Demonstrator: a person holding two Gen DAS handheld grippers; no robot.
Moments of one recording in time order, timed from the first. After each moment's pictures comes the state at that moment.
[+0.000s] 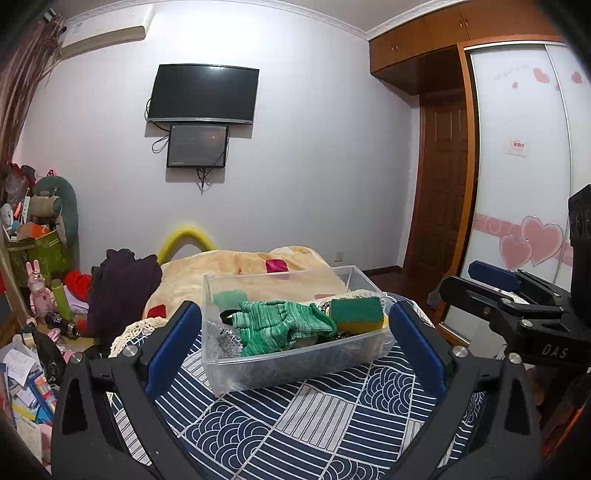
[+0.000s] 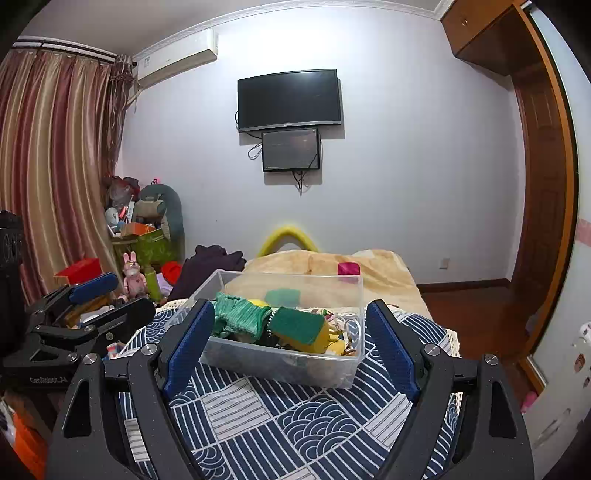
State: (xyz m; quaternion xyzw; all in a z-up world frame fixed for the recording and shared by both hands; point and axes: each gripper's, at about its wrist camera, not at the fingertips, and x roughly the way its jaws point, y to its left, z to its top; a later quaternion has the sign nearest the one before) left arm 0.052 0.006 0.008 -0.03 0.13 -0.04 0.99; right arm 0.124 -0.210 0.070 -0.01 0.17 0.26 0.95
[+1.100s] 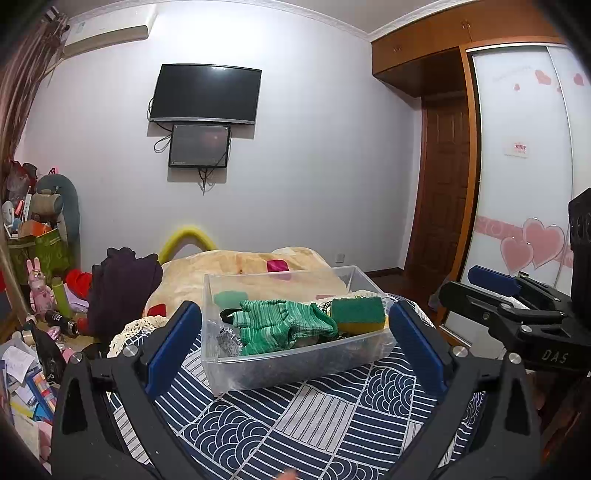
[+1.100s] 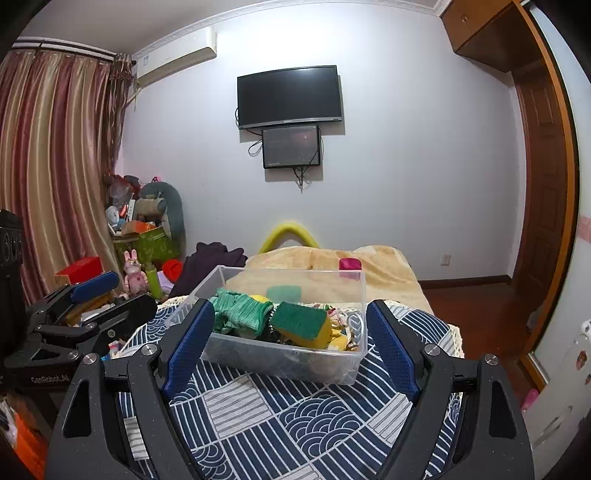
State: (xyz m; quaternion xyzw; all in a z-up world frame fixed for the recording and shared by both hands) left arm 0.051 0.005 0.004 -0.04 0.13 -0.04 0.99; right arm 0.119 -0.206 0.072 -0.01 0.18 0.26 0.95
